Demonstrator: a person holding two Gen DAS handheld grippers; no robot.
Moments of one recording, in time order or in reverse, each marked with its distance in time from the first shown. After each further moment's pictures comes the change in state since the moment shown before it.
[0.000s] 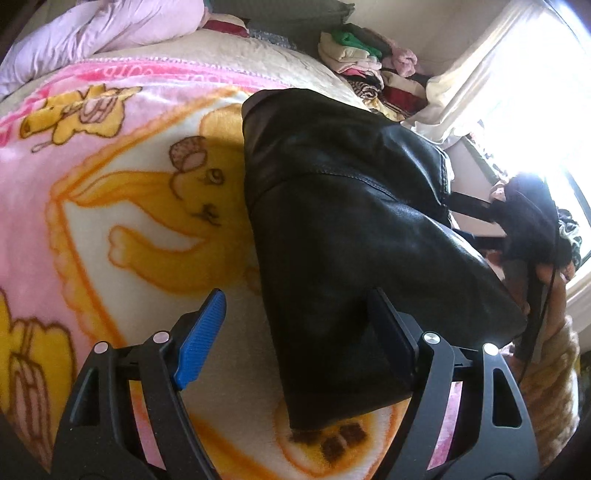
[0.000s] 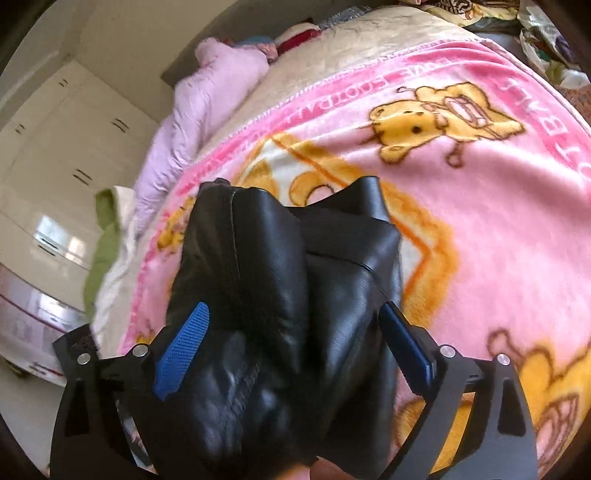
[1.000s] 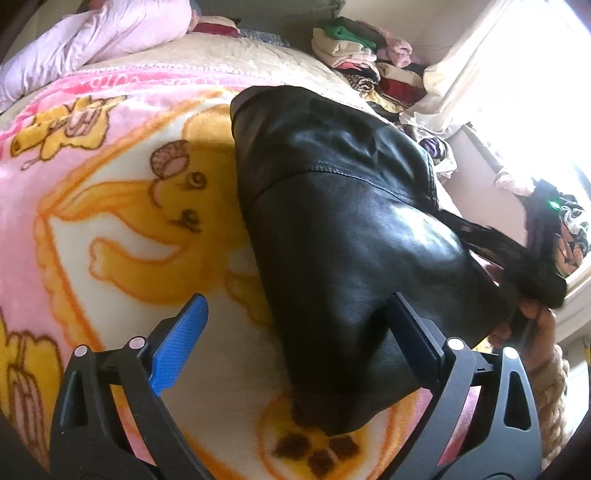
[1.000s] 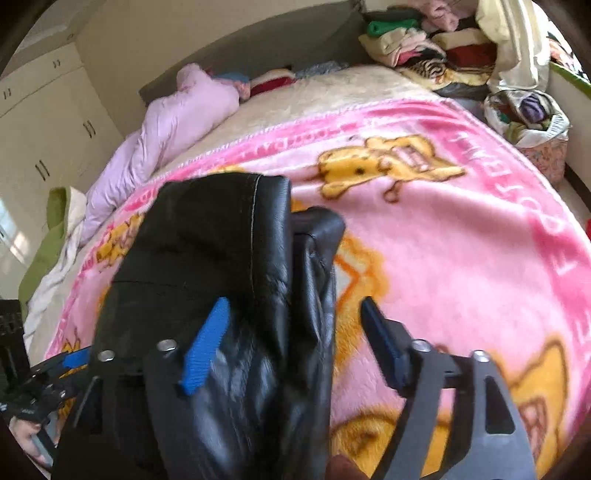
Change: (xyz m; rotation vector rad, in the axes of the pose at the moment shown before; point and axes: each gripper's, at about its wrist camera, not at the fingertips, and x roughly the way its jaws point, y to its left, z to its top) left arm 0.012 -0.020 0.005 0.047 0.010 0.027; right arm -0.030 -0.022 -0.048 -0.071 -0.283 -0.169
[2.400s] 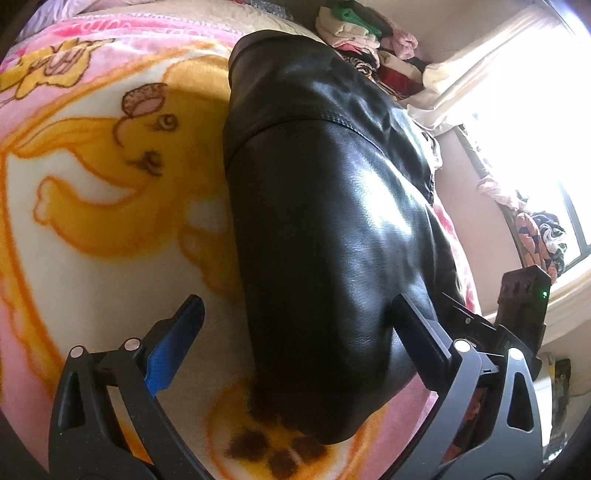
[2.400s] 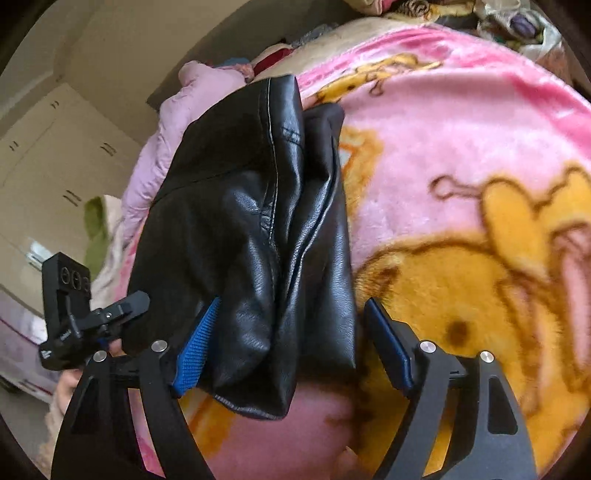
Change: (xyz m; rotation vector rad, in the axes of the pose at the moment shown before) left arm 0.030 -0.003 -0.014 -0.117 0.103 -0.125; right arm -0.007 -0.017 -0.080 0.171 0.163 0.210
